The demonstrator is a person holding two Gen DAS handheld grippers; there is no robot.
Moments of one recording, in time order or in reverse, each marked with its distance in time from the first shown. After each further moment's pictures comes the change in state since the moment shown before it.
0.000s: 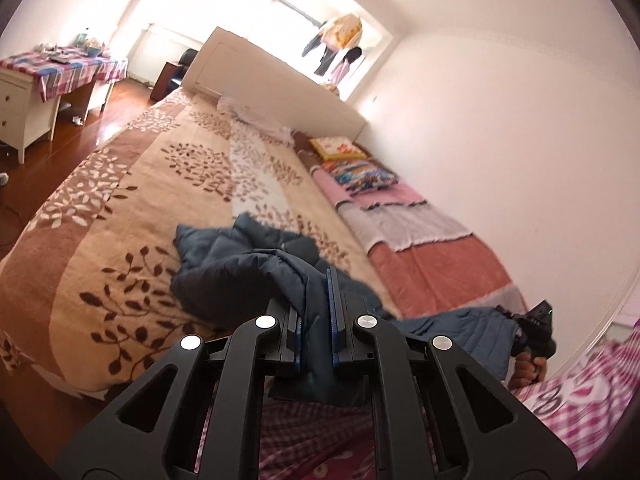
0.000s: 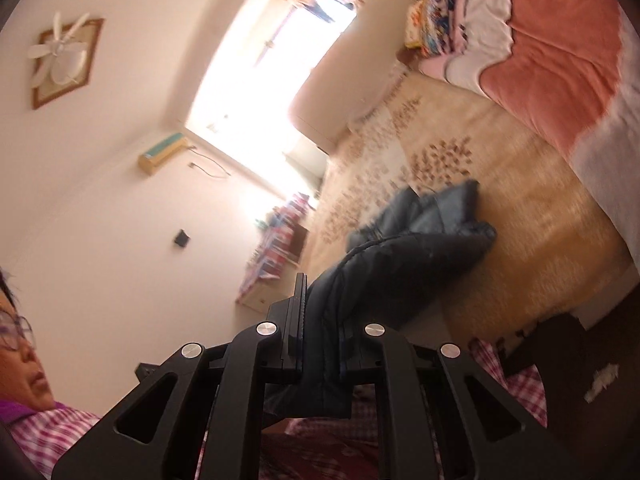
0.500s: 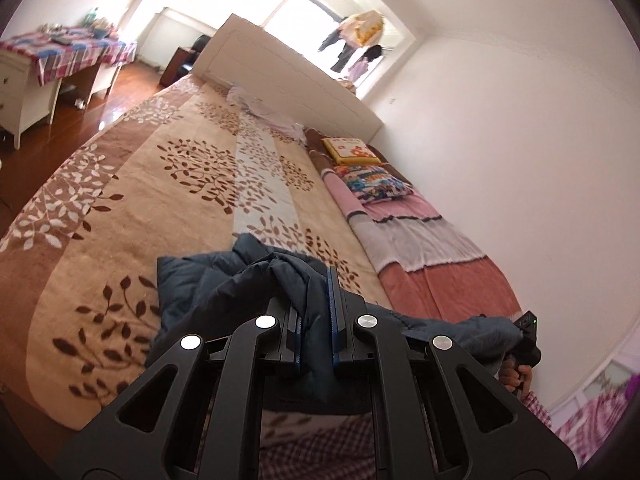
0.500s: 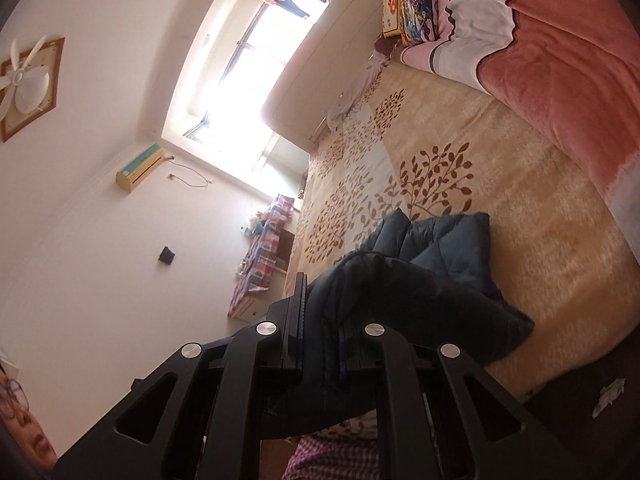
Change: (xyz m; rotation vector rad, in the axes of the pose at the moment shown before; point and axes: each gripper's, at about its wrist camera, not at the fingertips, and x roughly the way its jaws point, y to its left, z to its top) left arm 0.105 0.028 0.070 -0.080 0.035 0.033; right arm 0.102 -0.041 0.092 0.085 0.040 -0.053
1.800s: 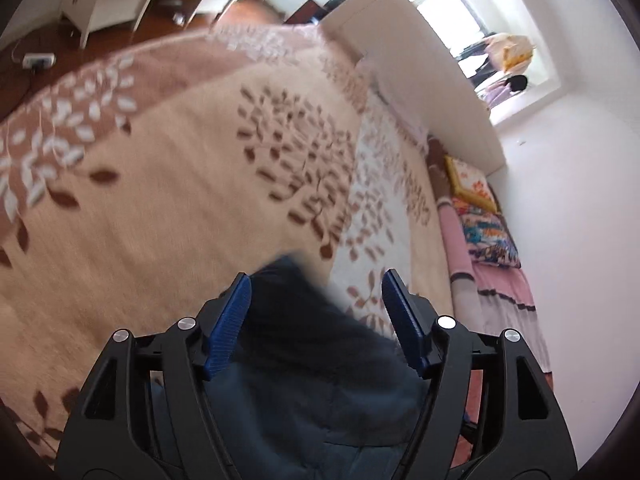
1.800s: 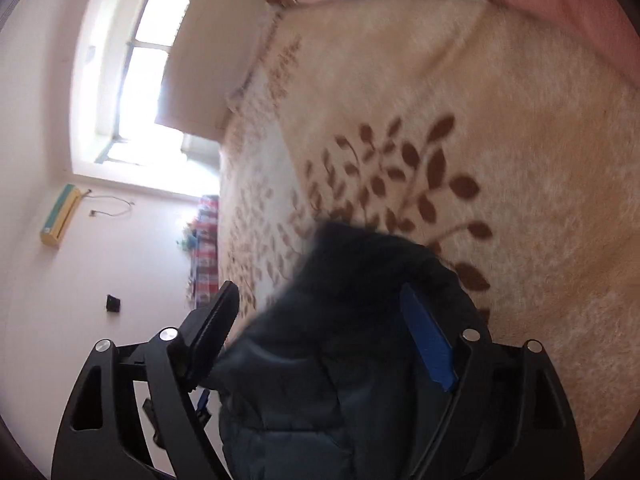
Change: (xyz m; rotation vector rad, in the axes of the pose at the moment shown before) left arm 0.268 0.156 0.098 -0.375 0.061 0.284; right arm 0.261 -0.159 0.135 0.260 0.111 -0.185
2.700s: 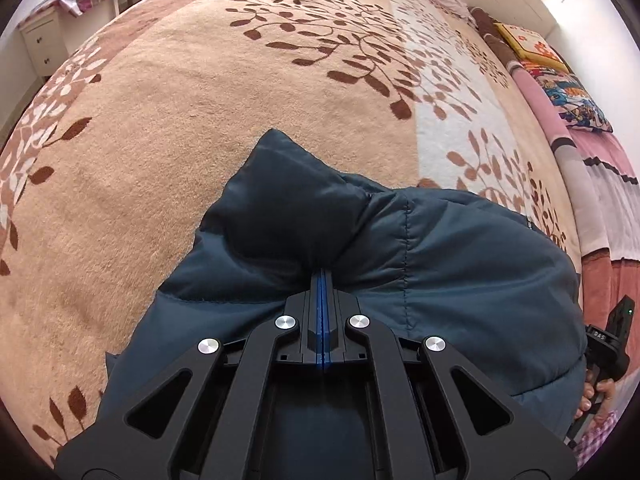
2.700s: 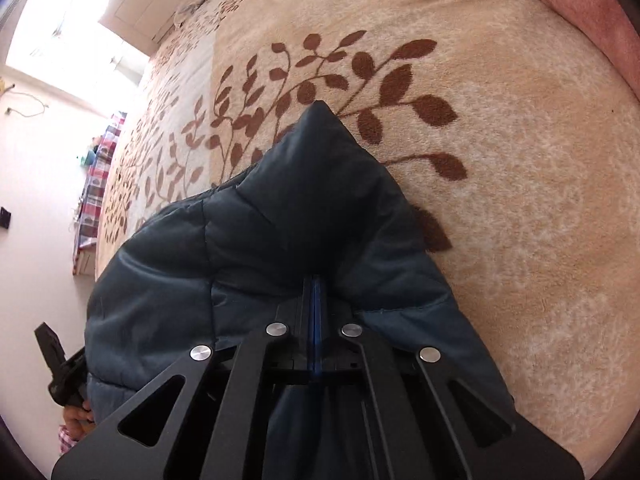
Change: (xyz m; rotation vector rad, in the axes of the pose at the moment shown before) left arm 0.102 0.001 -0.074 0.312 0.280 0.369; right arm 0.073 -0.020 -0.041 -0.227 0.186 -0.427
